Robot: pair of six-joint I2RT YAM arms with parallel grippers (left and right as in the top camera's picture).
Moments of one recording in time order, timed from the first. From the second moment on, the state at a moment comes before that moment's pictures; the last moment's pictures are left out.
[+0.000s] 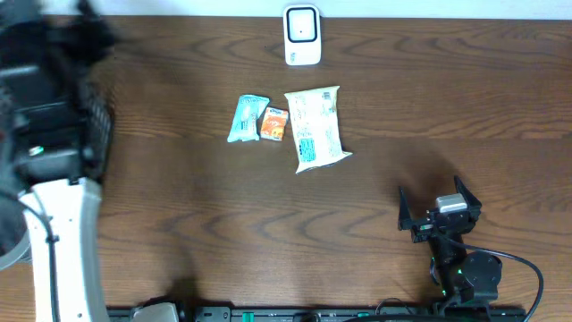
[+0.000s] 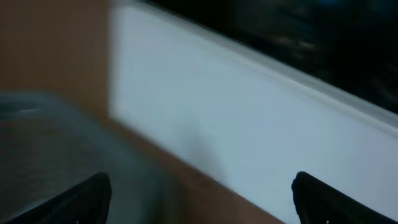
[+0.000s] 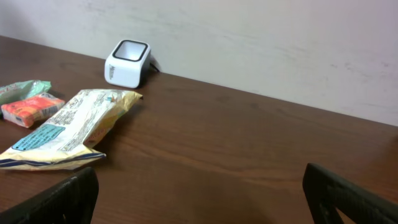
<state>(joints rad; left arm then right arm) 0.25 1.31 1.40 -0.28 -0.17 -0.36 0.01 0.02 0.01 -0.06 -0.14 -0.17</state>
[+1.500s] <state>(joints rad) 0.72 2.07 1.40 -0.26 0.36 -0.67 0.01 0.02 0.01 -0.06 -0.14 -0.17</state>
